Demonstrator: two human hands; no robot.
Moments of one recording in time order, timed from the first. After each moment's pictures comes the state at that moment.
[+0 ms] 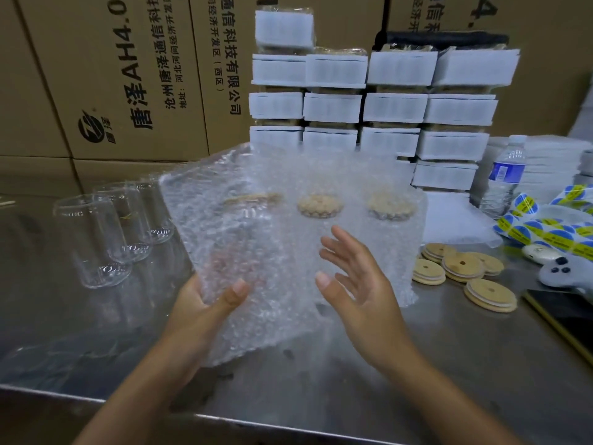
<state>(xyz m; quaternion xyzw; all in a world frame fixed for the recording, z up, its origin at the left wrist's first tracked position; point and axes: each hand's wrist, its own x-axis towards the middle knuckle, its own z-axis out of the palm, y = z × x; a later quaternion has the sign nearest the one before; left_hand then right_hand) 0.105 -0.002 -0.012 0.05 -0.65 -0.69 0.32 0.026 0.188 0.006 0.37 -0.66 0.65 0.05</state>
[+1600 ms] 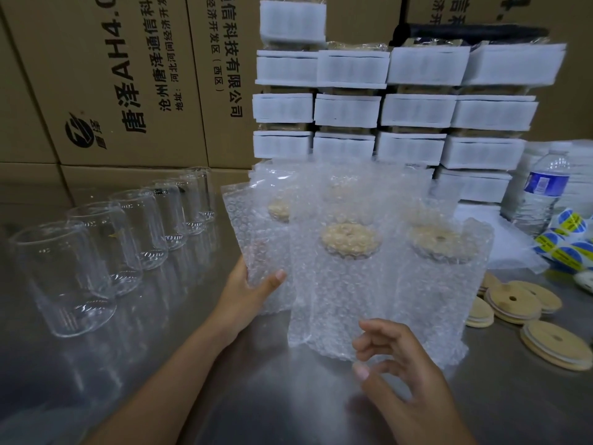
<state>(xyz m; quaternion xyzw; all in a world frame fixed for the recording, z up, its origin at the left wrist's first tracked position) -0.041 -0.070 -0.027 0.03 -0.75 -0.61 0.26 -0.008 0.181 -0.035 0.33 -0.72 0.60 0.10</state>
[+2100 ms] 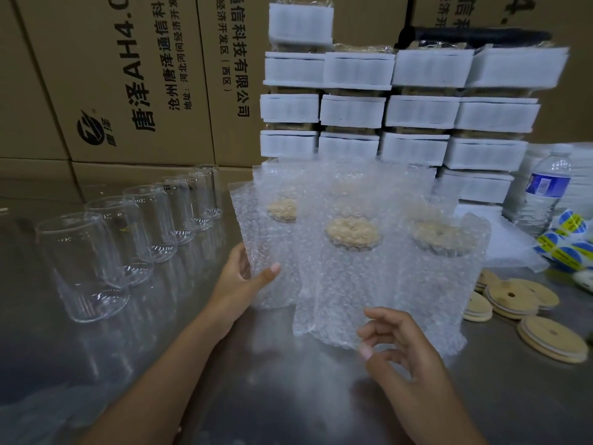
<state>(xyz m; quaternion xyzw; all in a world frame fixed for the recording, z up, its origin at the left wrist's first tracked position) -0.029 -0.081 -0.025 0.04 -0.71 -0.65 0.26 -0.006 0.181 -0.033 0.31 -0.72 0.62 0.08</state>
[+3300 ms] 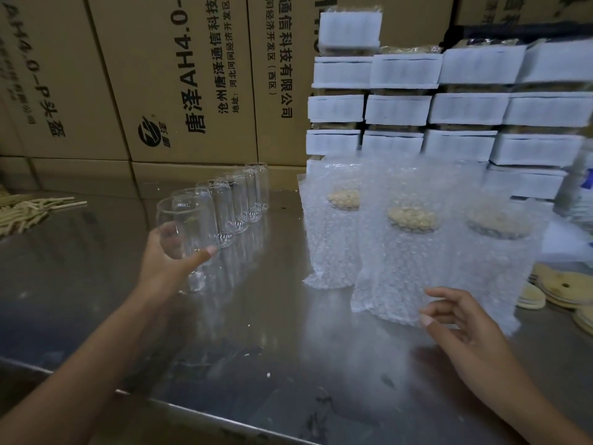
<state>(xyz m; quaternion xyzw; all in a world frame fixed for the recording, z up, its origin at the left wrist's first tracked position) 0.095 -0.206 0.007 0.23 -0.73 -0.49 0.43 -0.005 0.180 -0.032 0.27 -0.72 0.63 0.07</state>
